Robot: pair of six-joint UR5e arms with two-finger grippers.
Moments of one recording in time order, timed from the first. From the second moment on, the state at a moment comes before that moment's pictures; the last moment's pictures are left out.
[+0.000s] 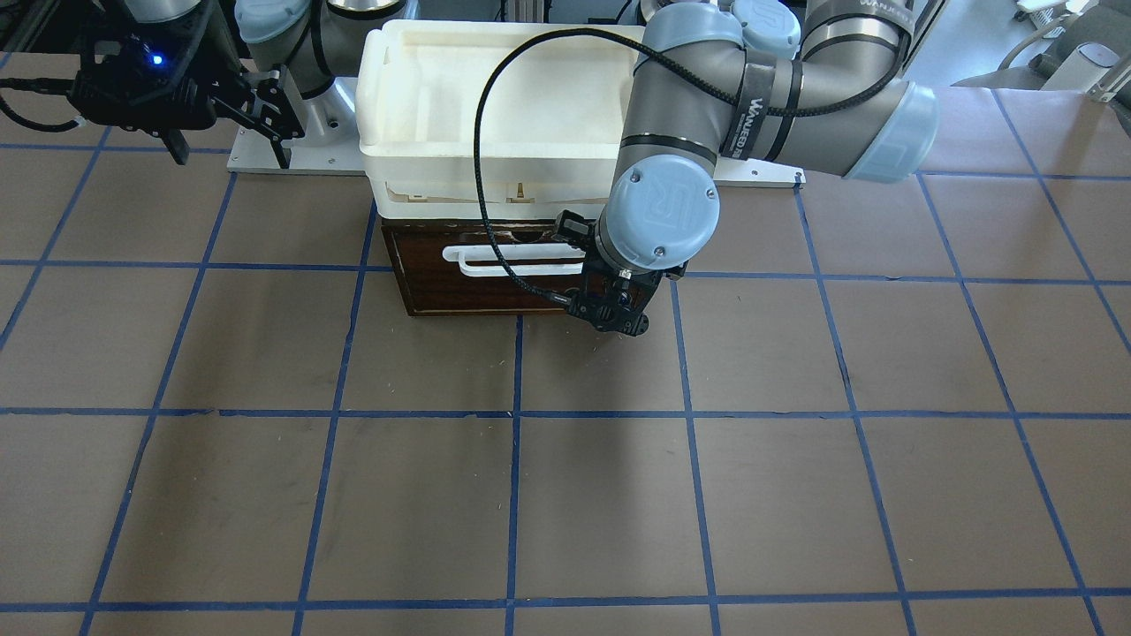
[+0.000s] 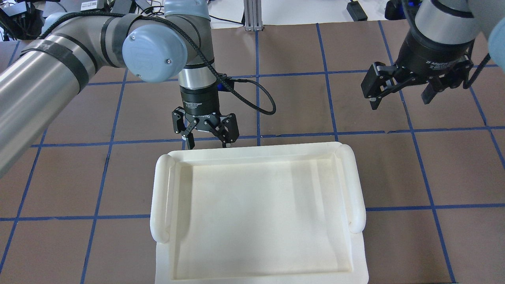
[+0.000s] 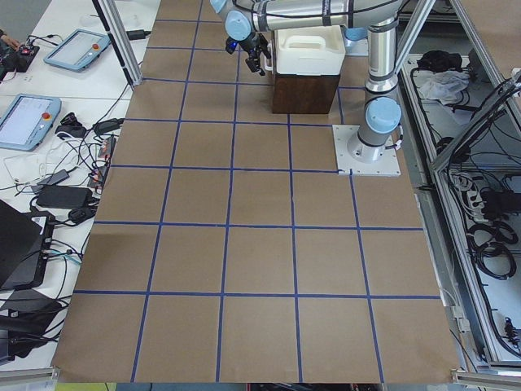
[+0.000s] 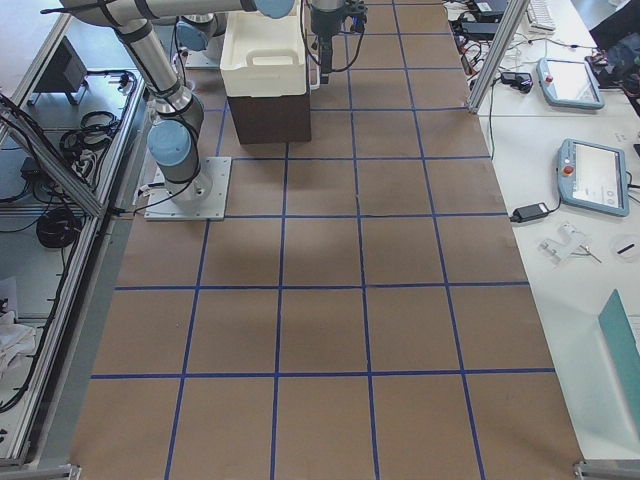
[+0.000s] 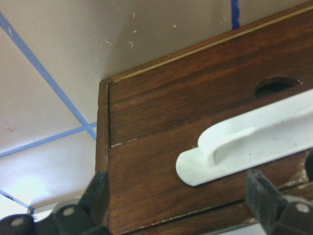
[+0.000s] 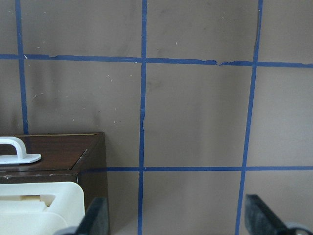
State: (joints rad) left arm -1.80 -1.89 -1.46 -1.86 1.49 0.11; right arm 1.56 -1.68 1.59 -1.45 -1.64 -0.05
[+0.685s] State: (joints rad) left arm -1.61 -1.70 -1.39 -1.80 1.58 0.11; right arm 1.56 -1.68 1.59 -1.45 -1.64 -0.05
